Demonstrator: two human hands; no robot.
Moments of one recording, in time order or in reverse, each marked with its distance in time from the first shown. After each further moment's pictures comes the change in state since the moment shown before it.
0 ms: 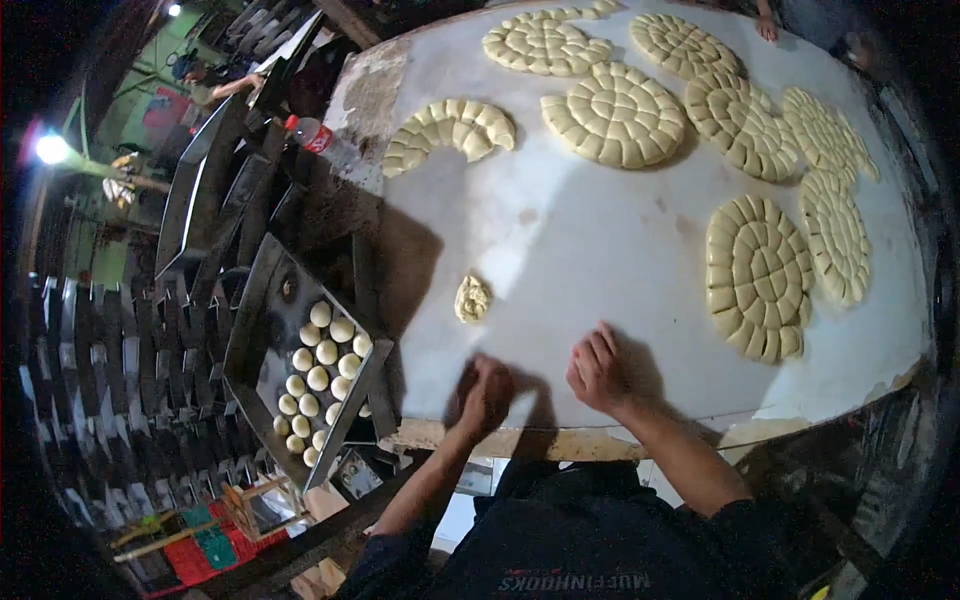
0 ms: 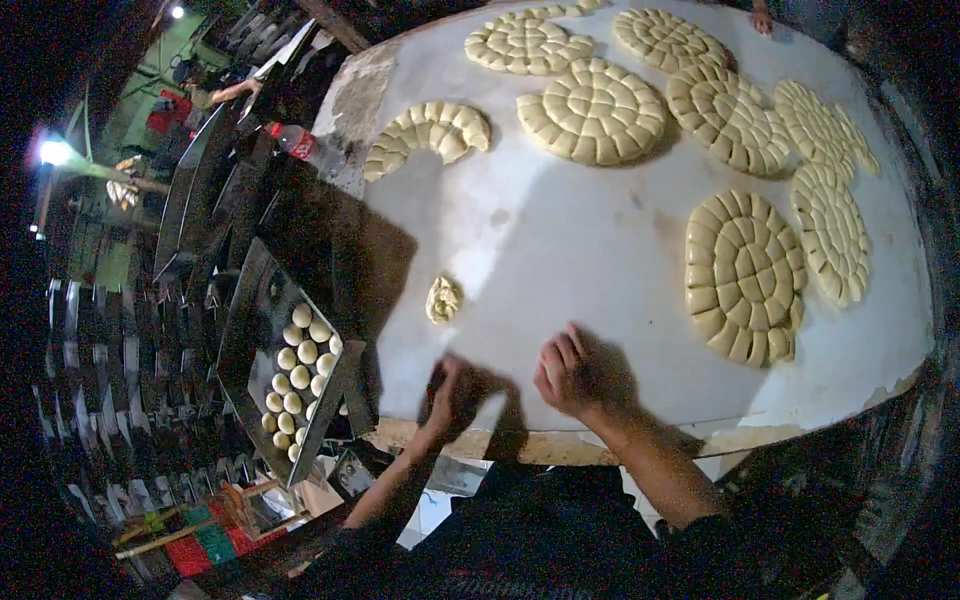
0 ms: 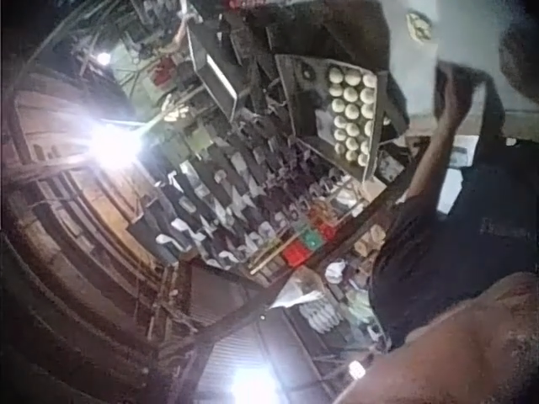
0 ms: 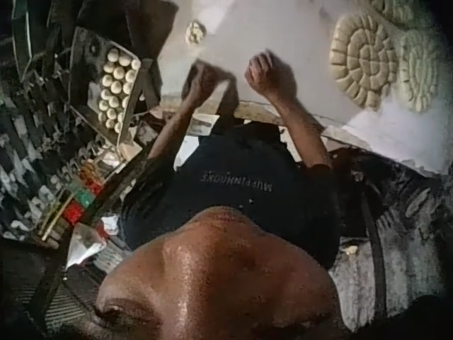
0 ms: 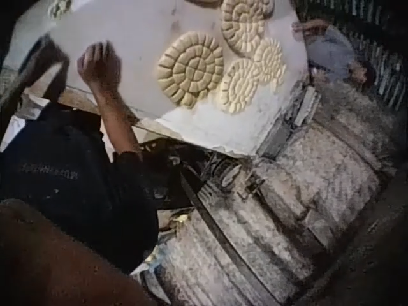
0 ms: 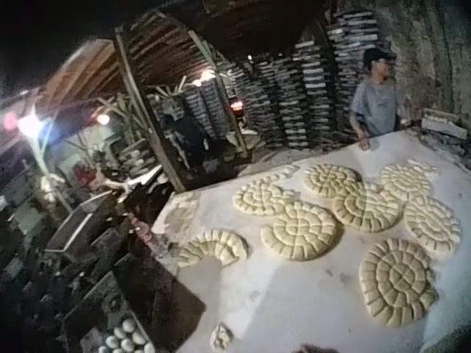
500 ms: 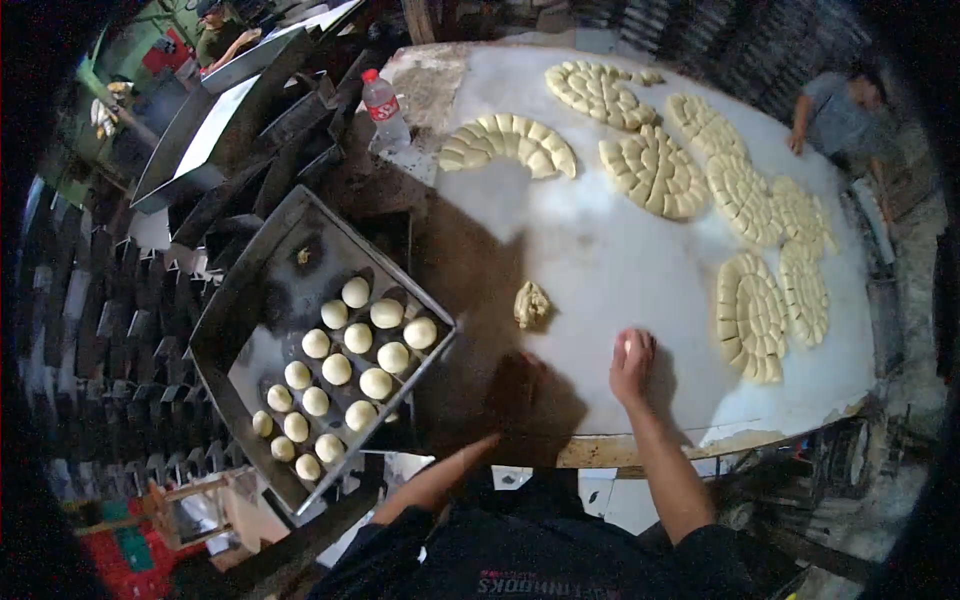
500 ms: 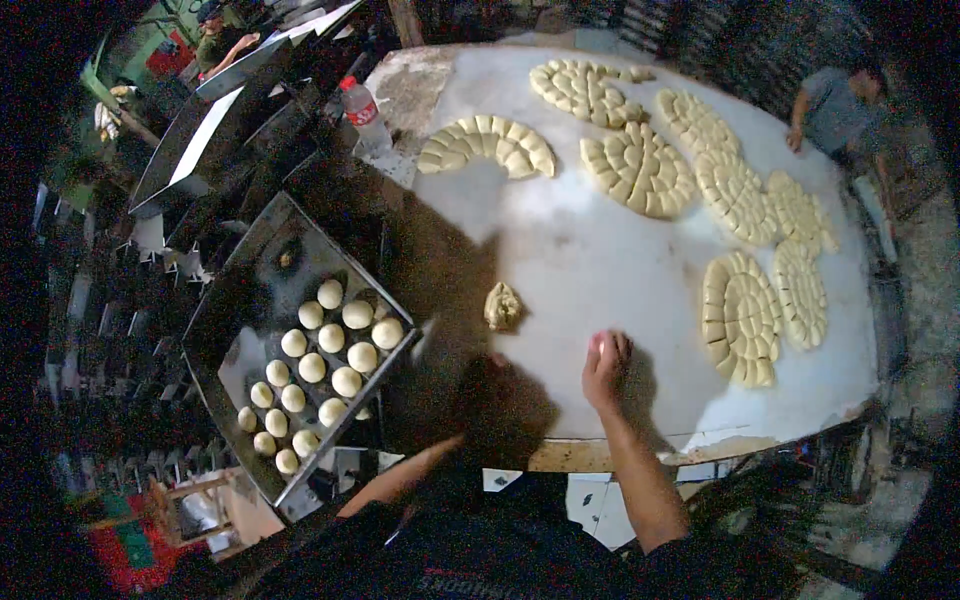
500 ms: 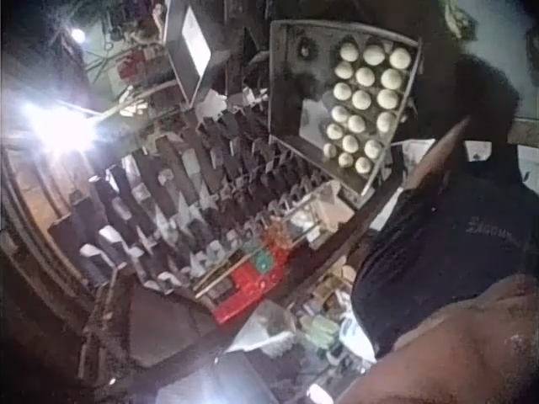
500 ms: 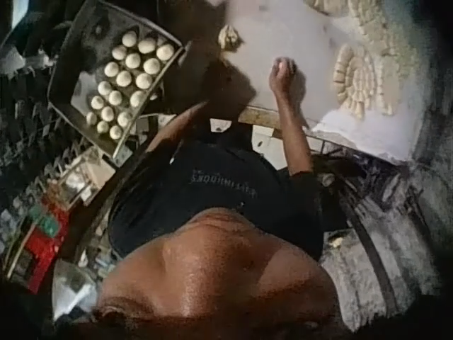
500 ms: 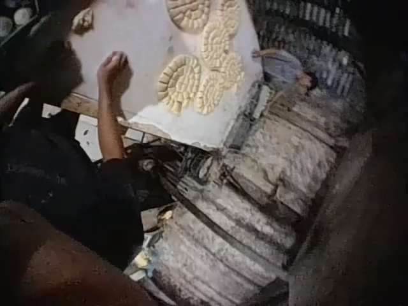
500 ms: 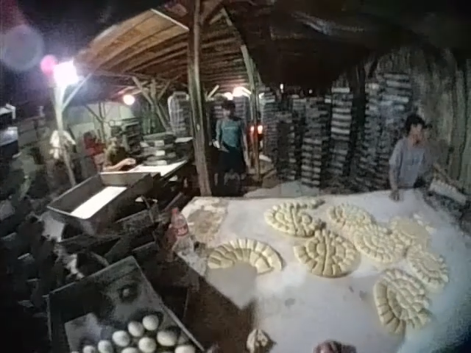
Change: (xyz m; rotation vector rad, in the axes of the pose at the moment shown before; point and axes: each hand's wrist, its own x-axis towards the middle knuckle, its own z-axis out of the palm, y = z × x) left_hand 0.044 0.045 -0.006 0.454 -0.292 0.364; right_hand 0.047 -0.036 0.032 -0.142 0.313 0.427
